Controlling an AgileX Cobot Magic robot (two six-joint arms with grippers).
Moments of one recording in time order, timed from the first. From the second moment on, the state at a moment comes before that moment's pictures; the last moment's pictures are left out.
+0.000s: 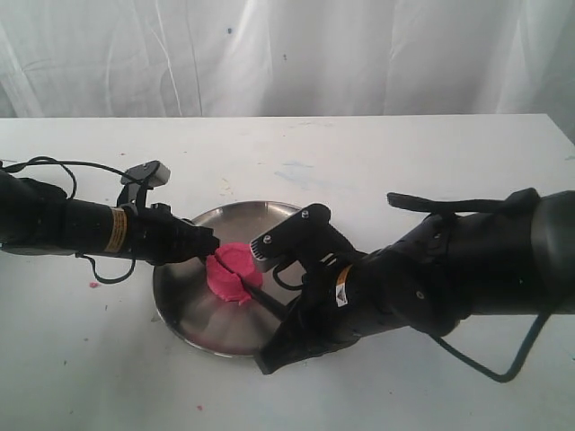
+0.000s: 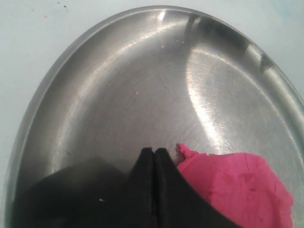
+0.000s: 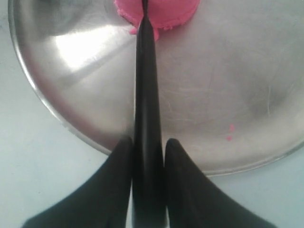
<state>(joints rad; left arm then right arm) -0.13 2.05 -1.00 1.35 -0.65 -1.45 0.77 1.68 -0.80 0.04 0.19 0.04</state>
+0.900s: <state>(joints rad) -0.13 2.05 -1.00 1.35 -0.64 -1.45 0.77 1.69 -0.80 0.04 0.19 0.03</state>
